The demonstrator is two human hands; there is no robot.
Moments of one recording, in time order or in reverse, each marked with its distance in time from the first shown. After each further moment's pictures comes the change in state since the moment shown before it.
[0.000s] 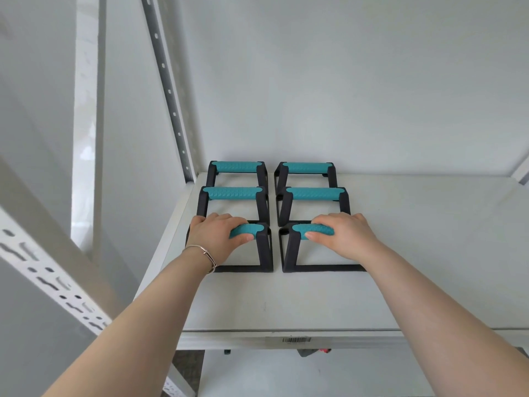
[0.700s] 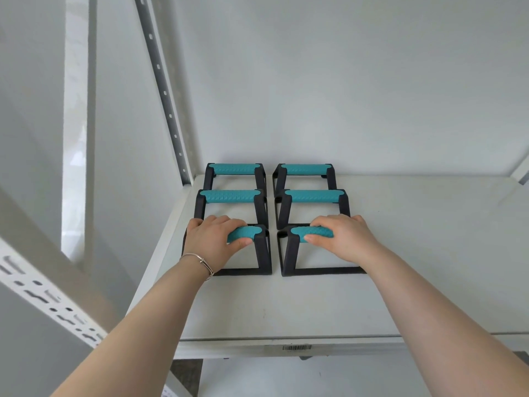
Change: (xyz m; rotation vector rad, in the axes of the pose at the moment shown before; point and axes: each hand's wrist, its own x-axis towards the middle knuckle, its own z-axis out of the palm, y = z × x) left_hand 0.003 -0.002 0.006 0.000 0.091 0.013; right_hand 0.004 0.000 -0.002 0.015 -0.018 -0.006
